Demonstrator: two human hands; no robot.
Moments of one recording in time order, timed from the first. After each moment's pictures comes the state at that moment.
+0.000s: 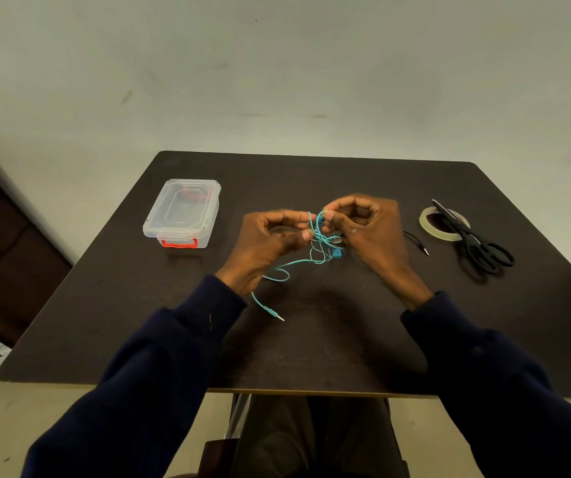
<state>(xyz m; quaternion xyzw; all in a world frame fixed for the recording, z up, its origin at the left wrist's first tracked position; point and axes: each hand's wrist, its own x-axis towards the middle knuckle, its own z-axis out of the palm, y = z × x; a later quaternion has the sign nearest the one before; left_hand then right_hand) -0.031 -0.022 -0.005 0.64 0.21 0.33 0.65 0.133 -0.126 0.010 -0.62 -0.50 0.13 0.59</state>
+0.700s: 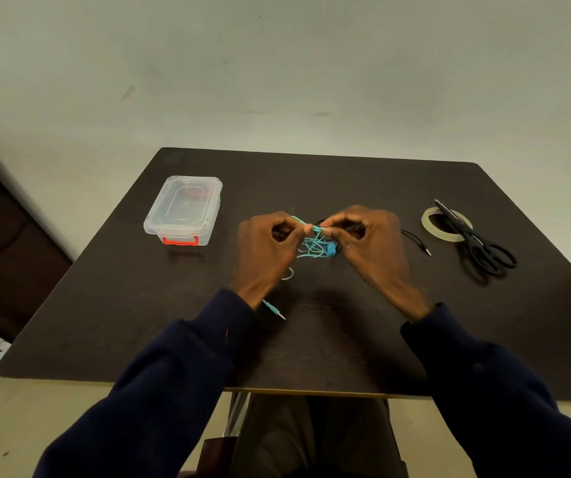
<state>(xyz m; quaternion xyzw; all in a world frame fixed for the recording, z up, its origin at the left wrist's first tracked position) -0.027 -0.031 -0.021 0.78 0.27 0.45 0.35 0.130 -0.133 0.003 -0.66 -0.59 0.00 0.47</state>
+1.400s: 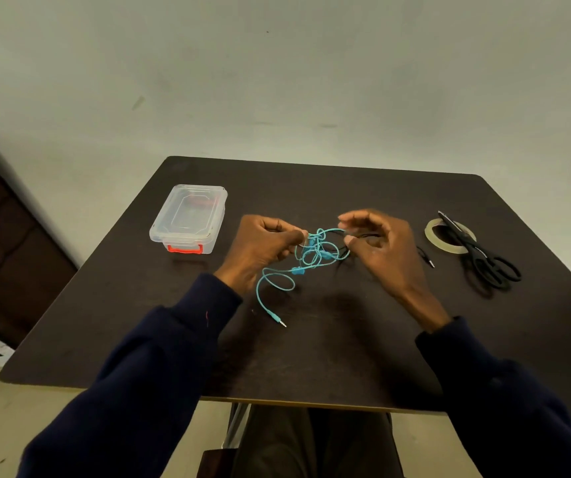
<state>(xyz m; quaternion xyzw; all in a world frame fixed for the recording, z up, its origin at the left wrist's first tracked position) -0.037 -0.020 0.016 0.65 0.36 0.30 0.59 0.139 -0.142 0.008 -0.66 -0.54 0.07 0.52</state>
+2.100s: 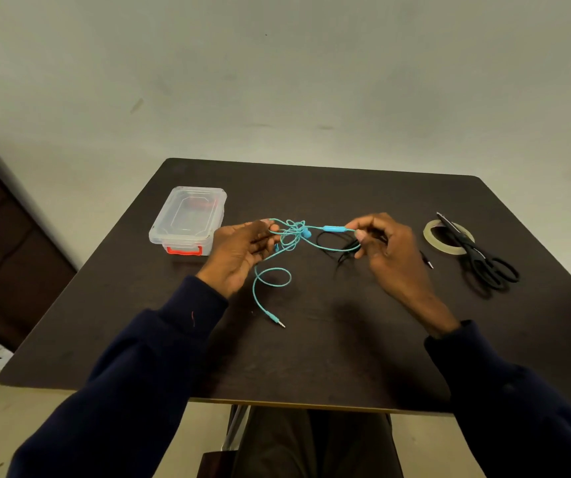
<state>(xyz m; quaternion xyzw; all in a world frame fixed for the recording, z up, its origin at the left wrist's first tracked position) -0.049 0.008 -0.005 0.39 0.35 0.35 0.77 0.140 -0.147 0.010 -0.68 -0.52 0.06 0.51</state>
